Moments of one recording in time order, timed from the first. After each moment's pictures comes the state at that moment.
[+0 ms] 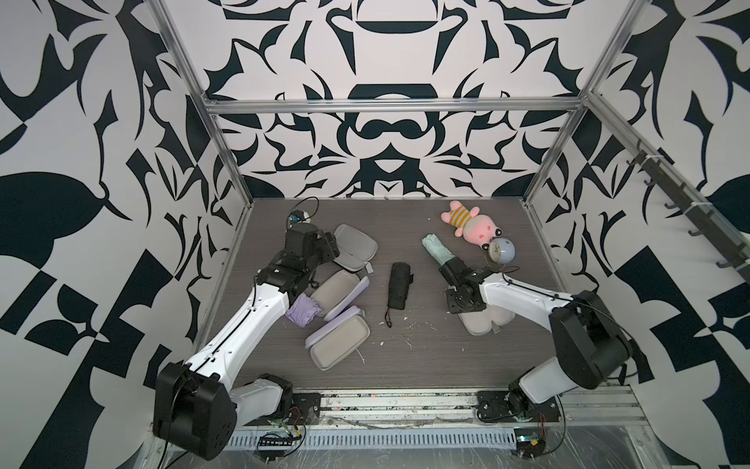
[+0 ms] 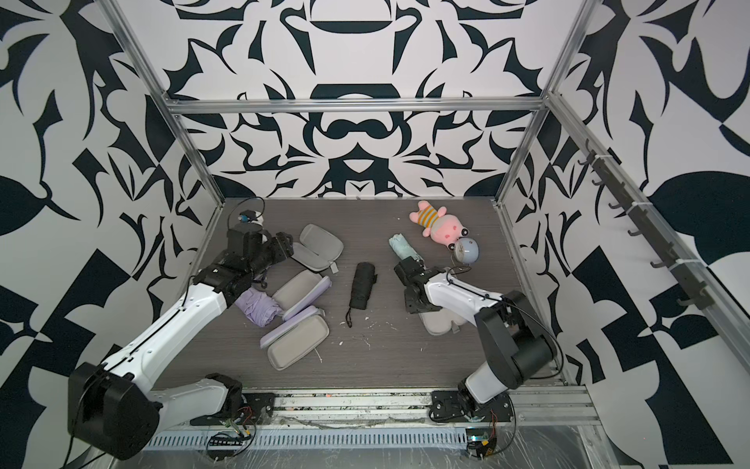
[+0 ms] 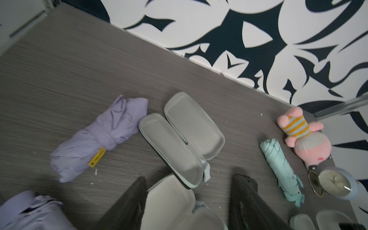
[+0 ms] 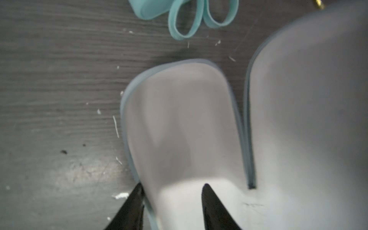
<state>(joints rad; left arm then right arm) -0.38 1.23 0.95 -0.29 -0.12 -0.58 0.54 1.59 0.89 -0.70 0.31 0.46</state>
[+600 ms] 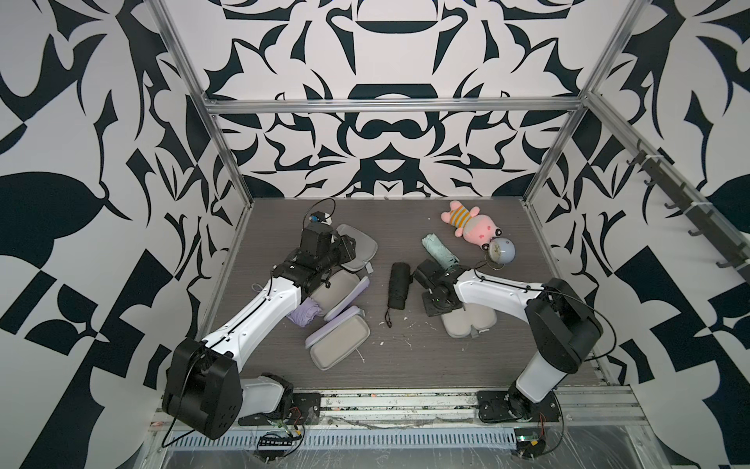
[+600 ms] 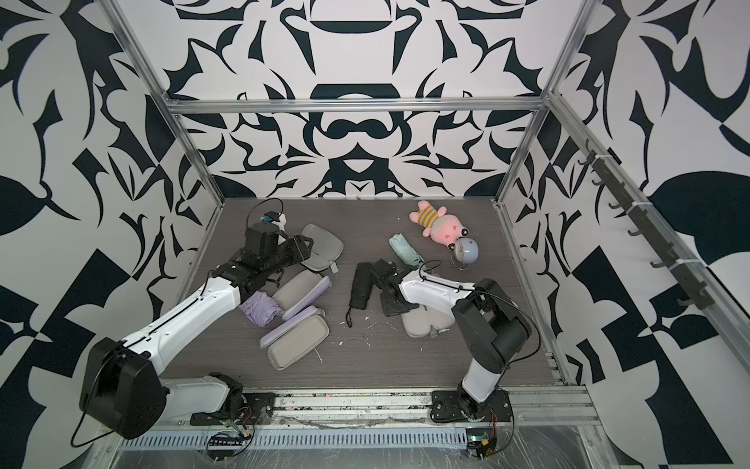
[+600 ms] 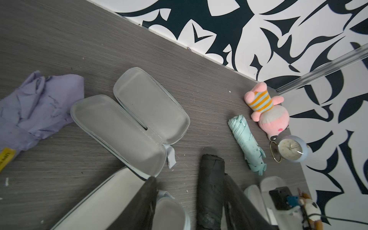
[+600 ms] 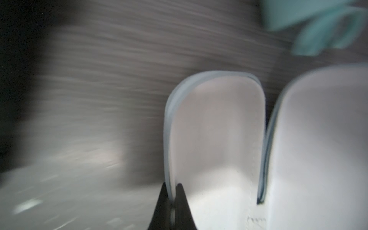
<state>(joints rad) -0.44 1.31 0.95 -0.19 0.03 -0.64 0.74 1.69 1.04 -0.73 0.18 0.53</state>
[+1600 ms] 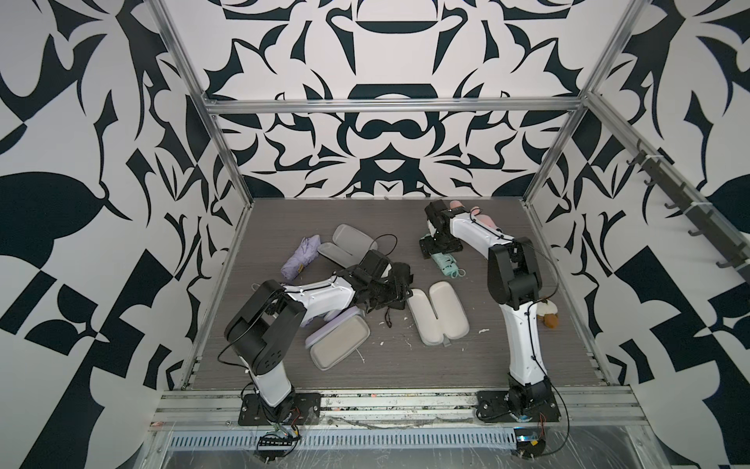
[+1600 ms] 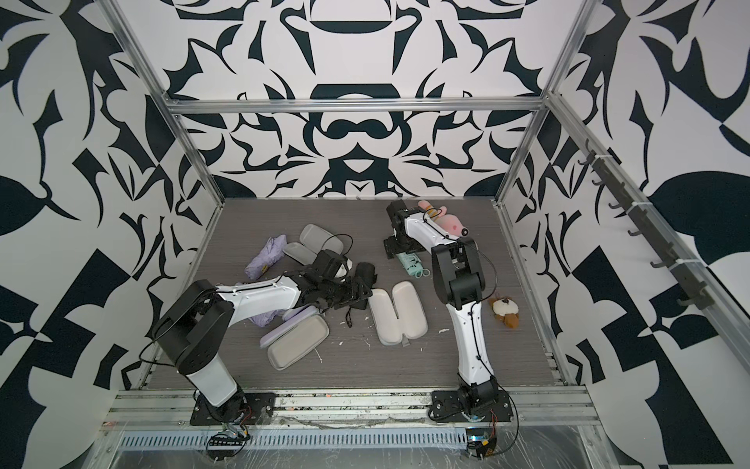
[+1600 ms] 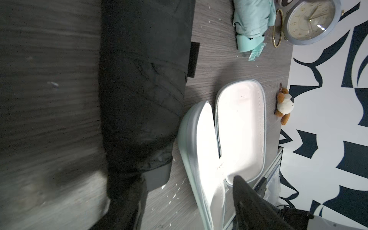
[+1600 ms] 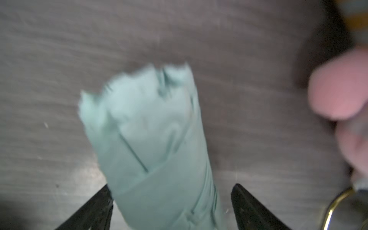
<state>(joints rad) -0.74 1.74 0.98 -0.11 0.41 -0.88 0.34 2.31 1.92 -0.93 0.13 0.12</state>
